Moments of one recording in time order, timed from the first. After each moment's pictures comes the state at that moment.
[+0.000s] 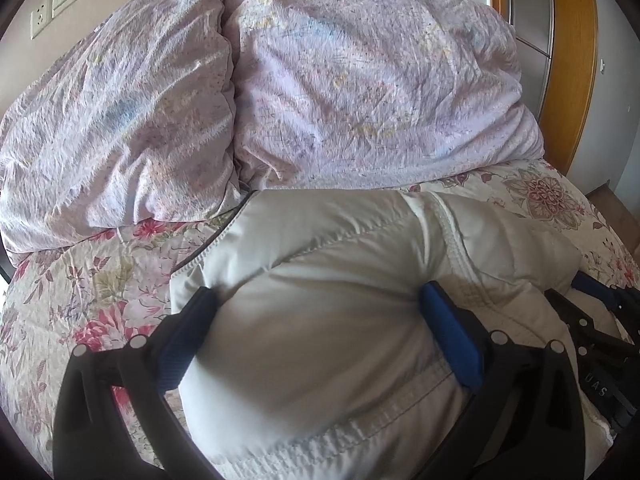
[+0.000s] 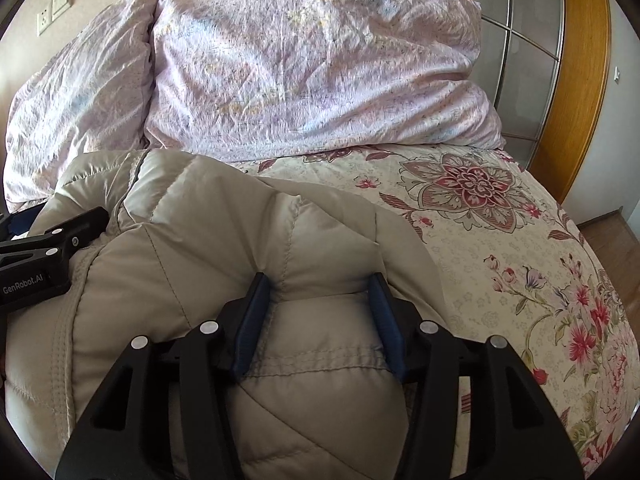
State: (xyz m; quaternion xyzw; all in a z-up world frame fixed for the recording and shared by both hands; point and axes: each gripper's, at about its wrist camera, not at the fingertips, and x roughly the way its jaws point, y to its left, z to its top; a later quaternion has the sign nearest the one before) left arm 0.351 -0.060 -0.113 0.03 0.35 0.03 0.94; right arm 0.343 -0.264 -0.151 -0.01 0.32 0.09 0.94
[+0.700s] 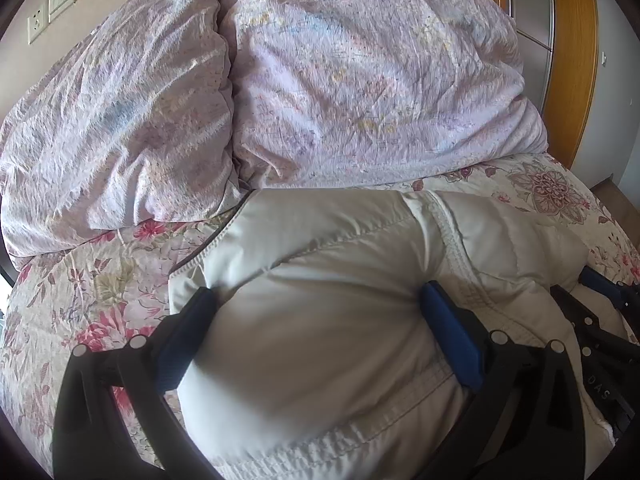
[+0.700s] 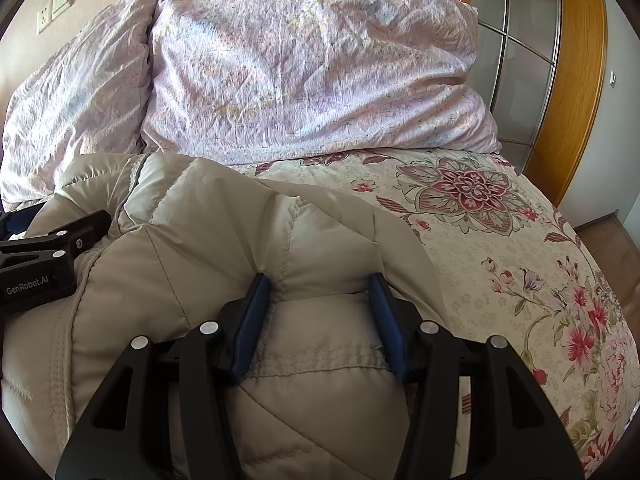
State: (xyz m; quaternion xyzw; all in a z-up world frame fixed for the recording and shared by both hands) left arm 0.355 -0.061 -0.117 0.04 0.35 0.04 0.93; right arm 0.342 -0.263 -0.153 -0.01 0.31 0.08 0.95
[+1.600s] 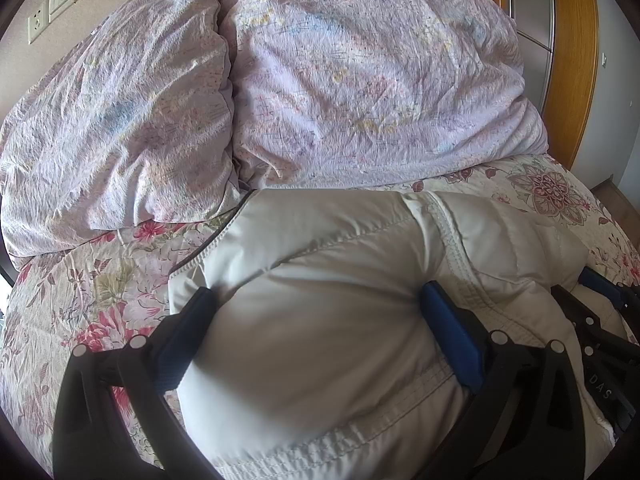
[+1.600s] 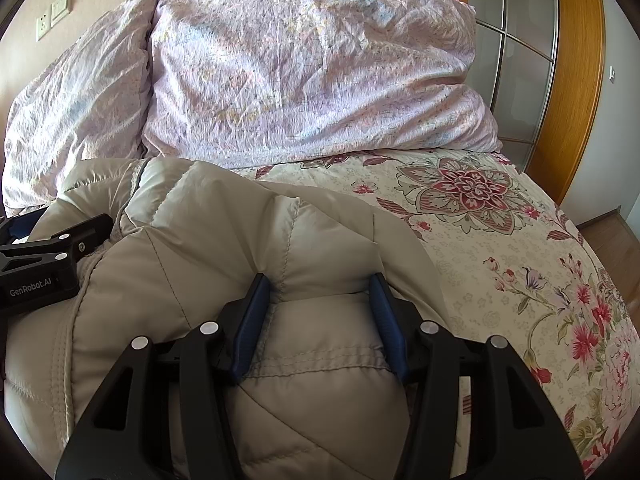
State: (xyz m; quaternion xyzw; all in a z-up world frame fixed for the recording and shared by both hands) left arm 0.355 -0.060 -0.118 0.04 0.35 0.04 0.93; right arm 0.342 -0.266 -0.155 -0.01 0.31 0.08 0.95
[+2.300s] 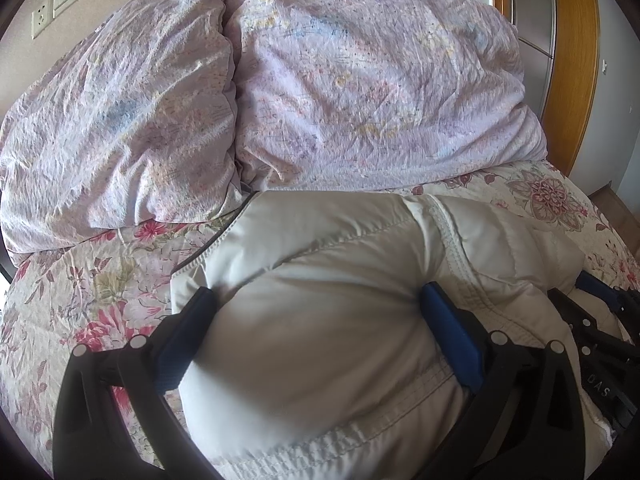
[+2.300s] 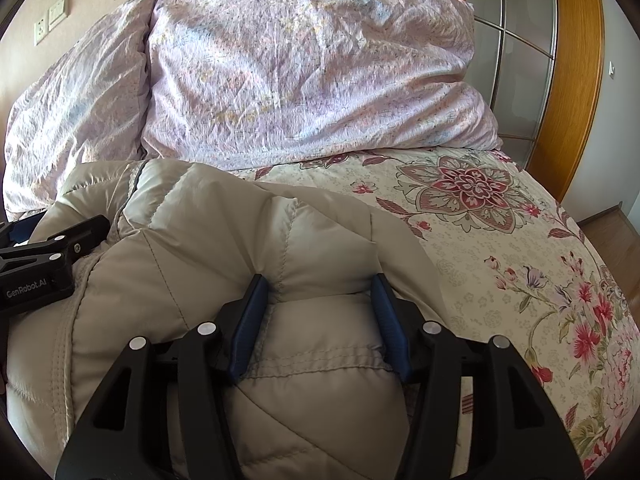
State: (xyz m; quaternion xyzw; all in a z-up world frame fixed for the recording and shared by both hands) left arm 0.352 -0.059 -0.114 0.03 0.35 0.04 0.94; right arm 0.343 -0.271 -0.155 0.01 0.31 0.08 0.95
